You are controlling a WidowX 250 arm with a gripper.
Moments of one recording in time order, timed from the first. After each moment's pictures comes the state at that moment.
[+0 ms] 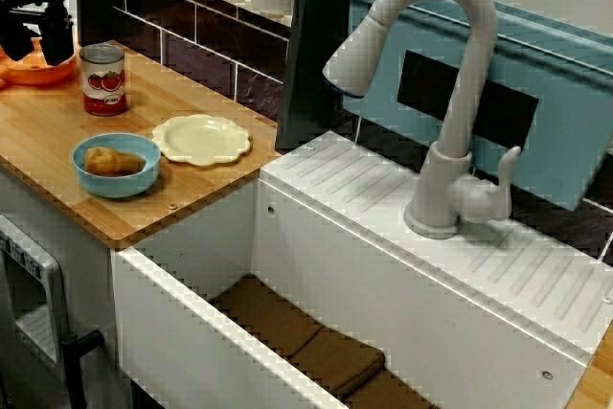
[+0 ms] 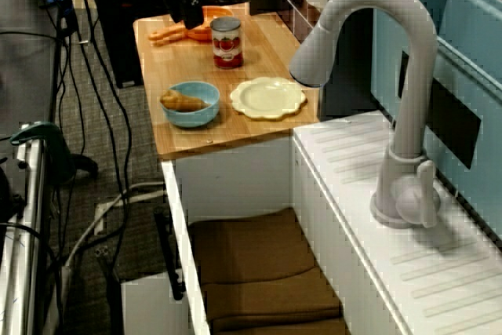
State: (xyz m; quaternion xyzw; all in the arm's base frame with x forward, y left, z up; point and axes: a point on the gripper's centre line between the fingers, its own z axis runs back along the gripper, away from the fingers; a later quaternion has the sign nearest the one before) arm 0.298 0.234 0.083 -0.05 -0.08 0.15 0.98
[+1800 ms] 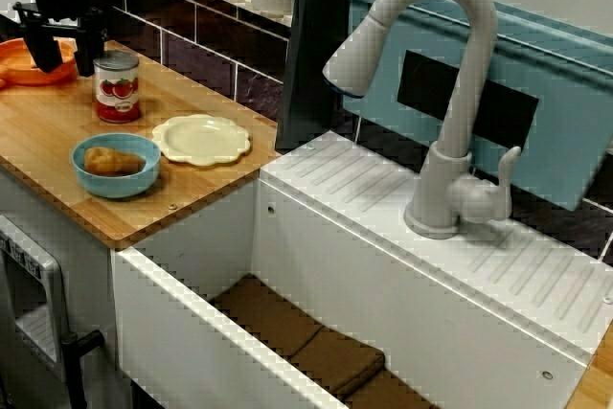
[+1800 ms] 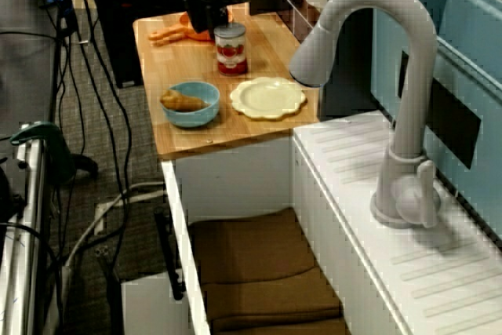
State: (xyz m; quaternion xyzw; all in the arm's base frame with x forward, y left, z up) arm 0.332 0.222 0.064 -0.06 -0.05 0.17 0.98
